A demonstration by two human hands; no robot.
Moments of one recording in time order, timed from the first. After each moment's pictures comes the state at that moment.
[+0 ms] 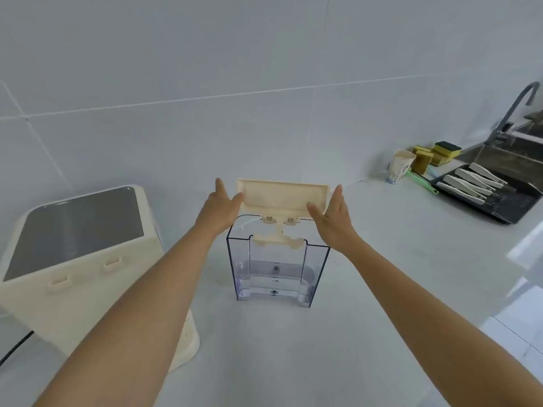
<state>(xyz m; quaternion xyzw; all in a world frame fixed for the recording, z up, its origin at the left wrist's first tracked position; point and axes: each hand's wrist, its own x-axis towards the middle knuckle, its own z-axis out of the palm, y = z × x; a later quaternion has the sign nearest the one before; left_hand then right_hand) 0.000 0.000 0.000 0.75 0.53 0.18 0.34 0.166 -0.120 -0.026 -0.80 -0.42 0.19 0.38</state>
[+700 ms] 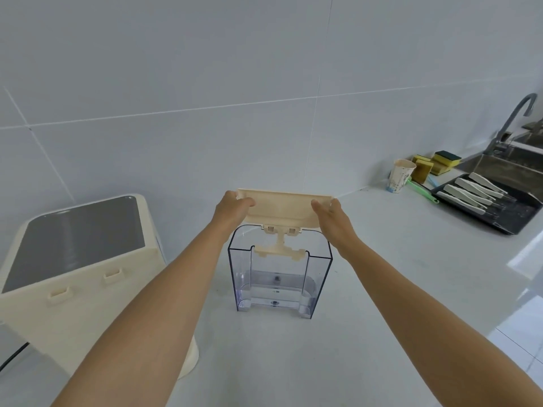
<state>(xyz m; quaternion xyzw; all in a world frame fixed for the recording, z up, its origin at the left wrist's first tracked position) 0.019 0.009 0.006 0.65 0.52 0.23 0.50 0.161 -0.112 0.001 -0.77 -0.35 0.26 0.48</state>
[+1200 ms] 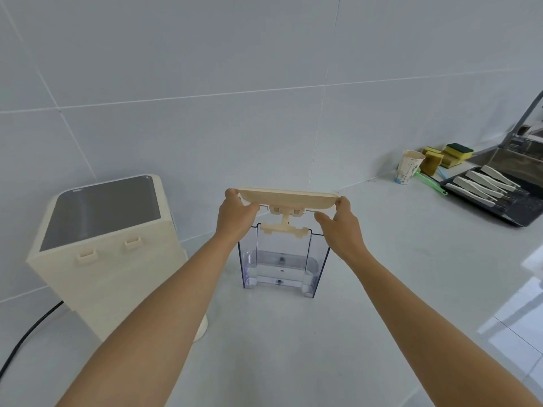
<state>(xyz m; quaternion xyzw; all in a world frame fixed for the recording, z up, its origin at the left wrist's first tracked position) -0.005 -0.042 -0.012 0.67 0.51 0.31 0.44 0.136 -0.154 -0.017 -0.77 -0.37 0.19 0.48</state>
